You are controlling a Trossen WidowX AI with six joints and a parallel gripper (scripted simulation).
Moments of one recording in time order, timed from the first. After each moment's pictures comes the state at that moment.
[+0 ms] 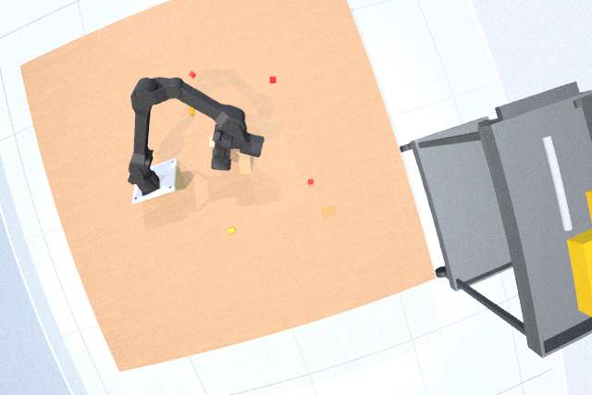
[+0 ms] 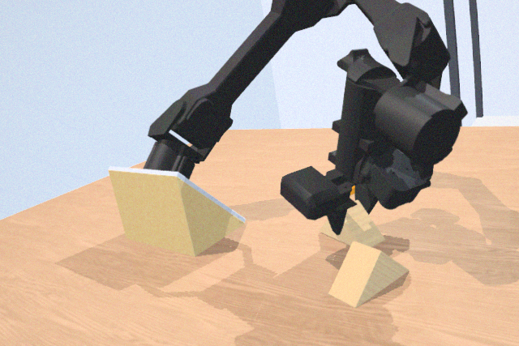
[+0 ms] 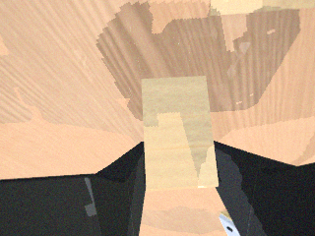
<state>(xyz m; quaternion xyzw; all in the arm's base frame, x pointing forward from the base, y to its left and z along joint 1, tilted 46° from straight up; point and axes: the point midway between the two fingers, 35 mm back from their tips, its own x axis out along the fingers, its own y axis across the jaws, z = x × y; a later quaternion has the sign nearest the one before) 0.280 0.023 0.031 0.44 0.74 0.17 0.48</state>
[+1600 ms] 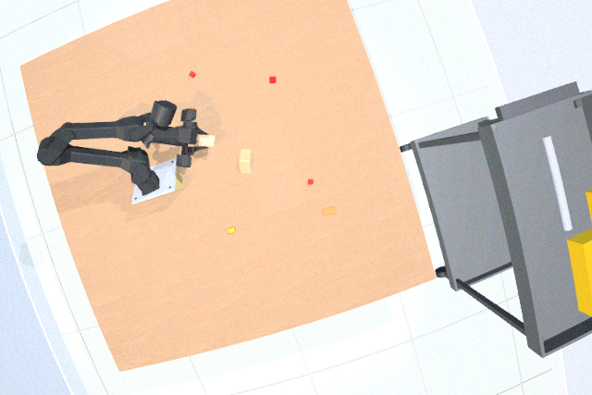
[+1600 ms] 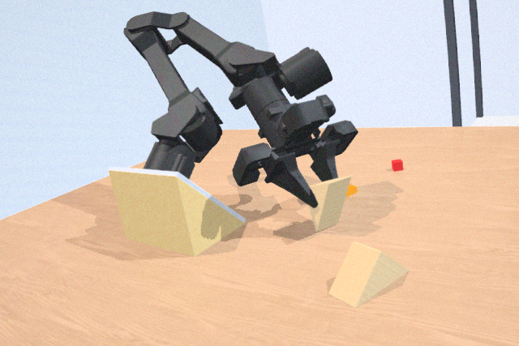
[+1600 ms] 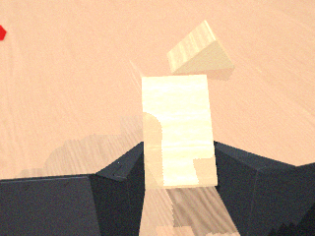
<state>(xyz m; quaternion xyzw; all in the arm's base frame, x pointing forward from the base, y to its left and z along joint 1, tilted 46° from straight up) 0.217 0.038 0.063 0.46 0.38 -0.09 0.80</state>
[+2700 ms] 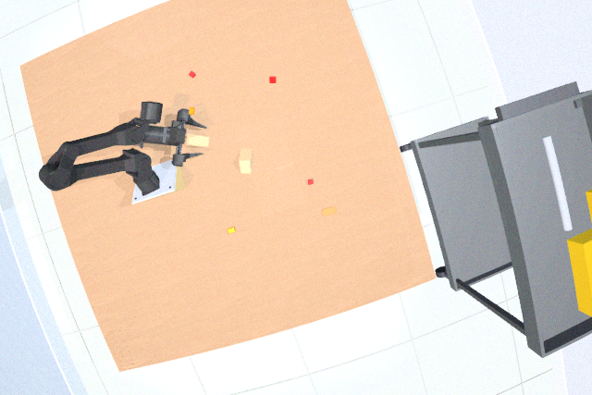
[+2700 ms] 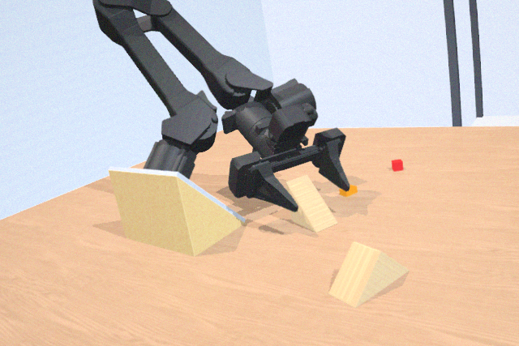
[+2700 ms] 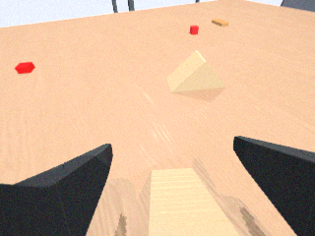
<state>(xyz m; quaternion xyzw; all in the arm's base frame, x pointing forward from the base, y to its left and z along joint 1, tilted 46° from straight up) 0.204 0.051 0.063 0.45 0.27 -0.15 0.84</state>
